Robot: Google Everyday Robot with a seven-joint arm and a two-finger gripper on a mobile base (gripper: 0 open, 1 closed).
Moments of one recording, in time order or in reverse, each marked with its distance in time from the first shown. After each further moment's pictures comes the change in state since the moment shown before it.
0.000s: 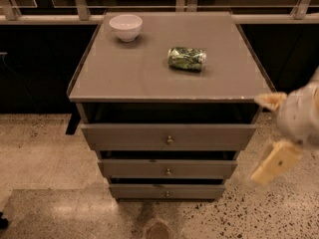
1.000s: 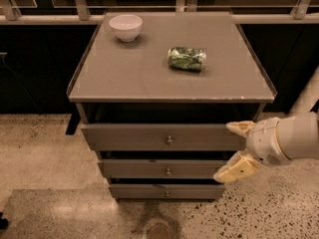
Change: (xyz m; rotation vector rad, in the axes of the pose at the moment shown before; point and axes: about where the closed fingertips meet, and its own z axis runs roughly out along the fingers) arm 0.025 -0.002 0.107 -0.028 -0.179 0.089
